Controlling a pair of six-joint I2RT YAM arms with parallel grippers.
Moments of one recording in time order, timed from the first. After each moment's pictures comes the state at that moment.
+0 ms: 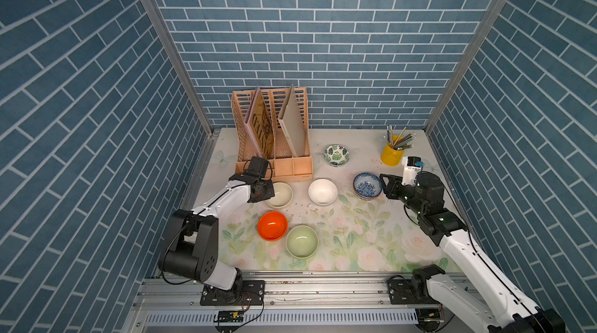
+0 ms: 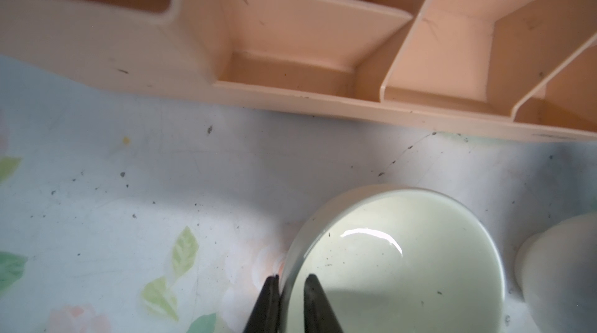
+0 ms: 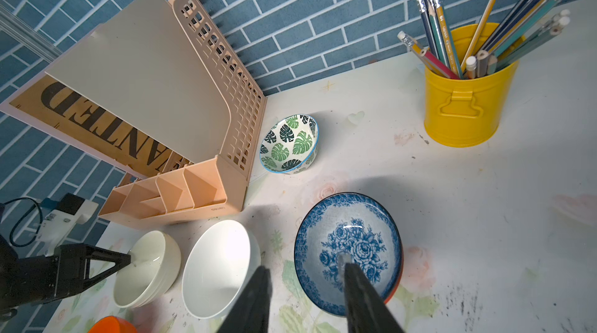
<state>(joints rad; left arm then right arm) -0.25 1.51 0.94 -0.56 -0.03 -0.45 0.30 0.86 0.63 -0.15 -0.14 0.43</state>
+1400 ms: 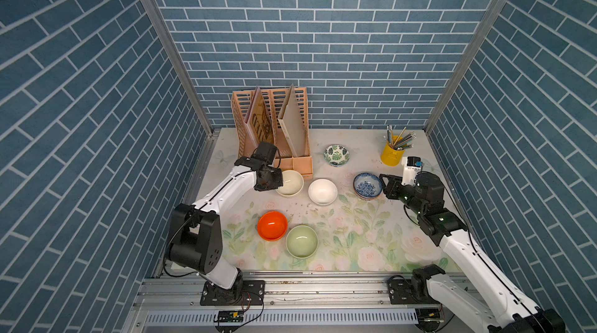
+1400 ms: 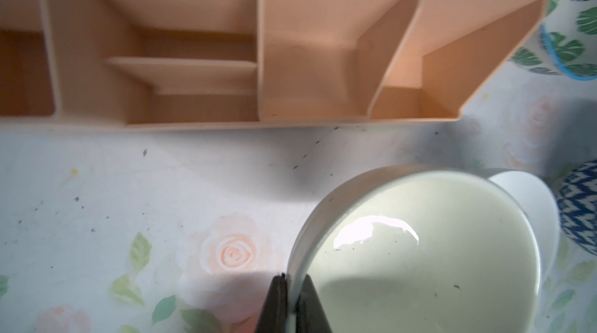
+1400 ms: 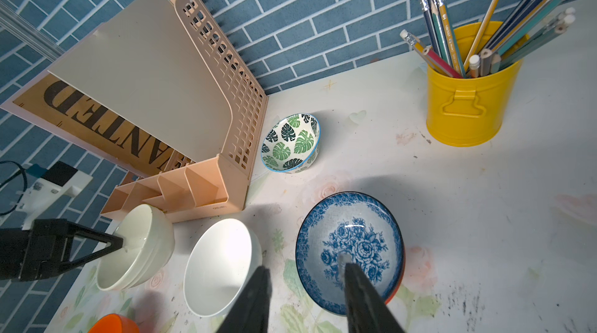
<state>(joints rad) -0.34 1.58 1.24 -0.79 0.07 -0.43 0.30 0.86 0.63 -0.16 -0.15 0.43</state>
